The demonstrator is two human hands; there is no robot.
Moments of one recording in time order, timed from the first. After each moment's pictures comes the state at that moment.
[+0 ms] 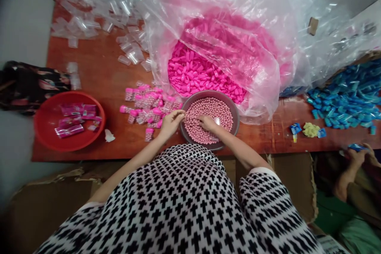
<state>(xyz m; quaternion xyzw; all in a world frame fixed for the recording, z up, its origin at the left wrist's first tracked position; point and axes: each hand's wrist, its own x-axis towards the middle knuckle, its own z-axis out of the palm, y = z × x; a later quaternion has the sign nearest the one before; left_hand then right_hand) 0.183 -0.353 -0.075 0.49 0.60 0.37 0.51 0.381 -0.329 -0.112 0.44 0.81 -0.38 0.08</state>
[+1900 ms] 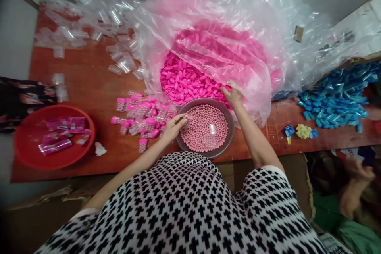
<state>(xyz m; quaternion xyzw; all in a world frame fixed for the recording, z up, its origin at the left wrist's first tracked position) 0.209 -0.331 -0.078 0.38 0.51 0.40 0.66 0.482 -0.207 -0.039 0.73 0.65 -0.15 -0.14</state>
